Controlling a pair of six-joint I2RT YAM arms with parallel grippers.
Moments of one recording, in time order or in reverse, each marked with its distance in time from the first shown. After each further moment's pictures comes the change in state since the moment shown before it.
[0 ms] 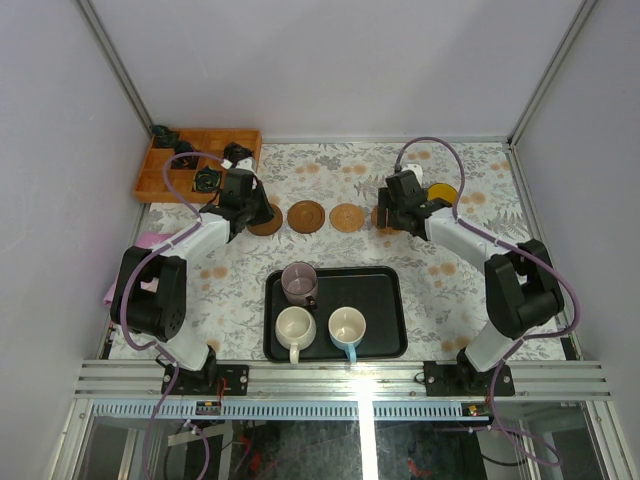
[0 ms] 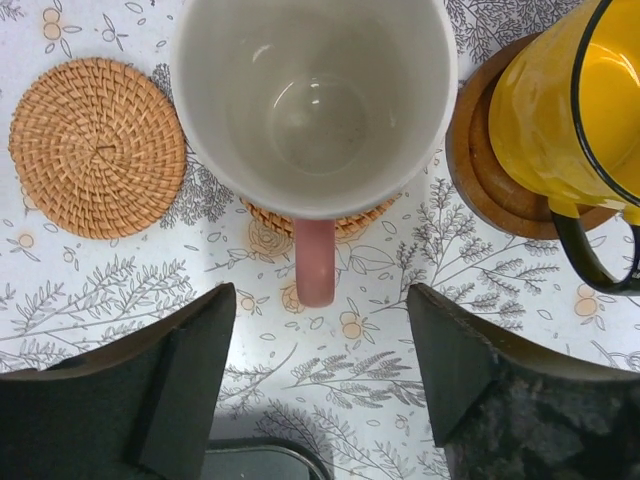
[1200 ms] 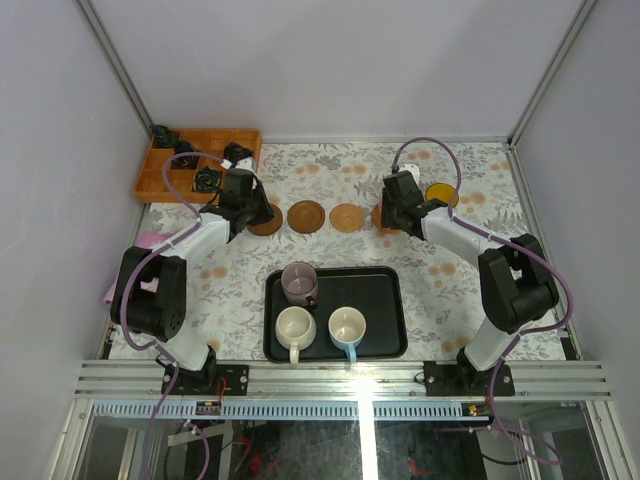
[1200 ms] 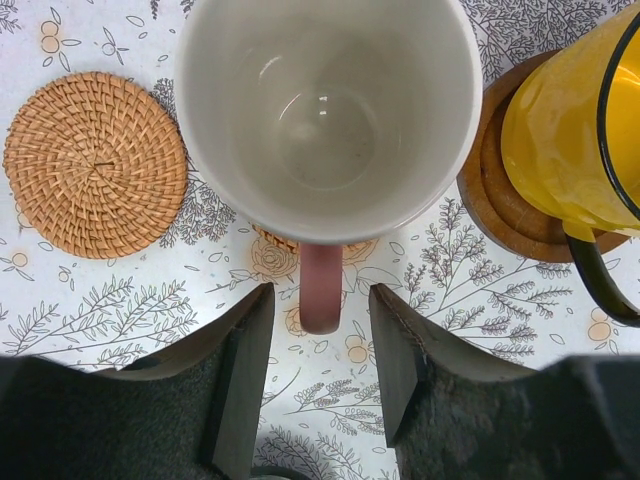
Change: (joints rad) left arm 0.000 0.000 0.000 -0.001 -0.010 0.001; right arm 0.000 0.035 -0.003 0.055 0.004 -0.009
